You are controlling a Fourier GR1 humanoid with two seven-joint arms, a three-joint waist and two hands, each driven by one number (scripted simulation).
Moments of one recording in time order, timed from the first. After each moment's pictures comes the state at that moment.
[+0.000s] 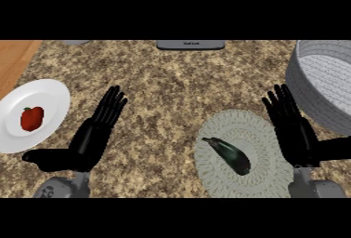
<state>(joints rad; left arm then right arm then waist) -0.13 0.28 -0.32 -1.58 0.40 0.09 -0.16 -0.08 -0.19 0.07 -1.56 -0.49 -0.06 -0.01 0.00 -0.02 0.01</state>
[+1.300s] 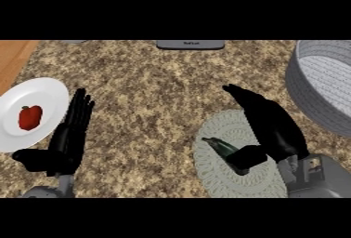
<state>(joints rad) -0.05 0.29 -0.22 -1.61 0.27 0.34 -0.07 -0.46 -0.51 0.55 -1.84 0.39 0.10 0.83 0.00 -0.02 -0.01</state>
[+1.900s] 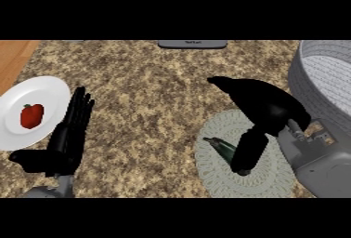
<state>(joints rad) -0.05 0.29 -0.23 -1.65 0.25 0.35 -0.04 -0.76 -0.51 0.52 -1.78 -0.02 0.43 1.08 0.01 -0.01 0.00</state>
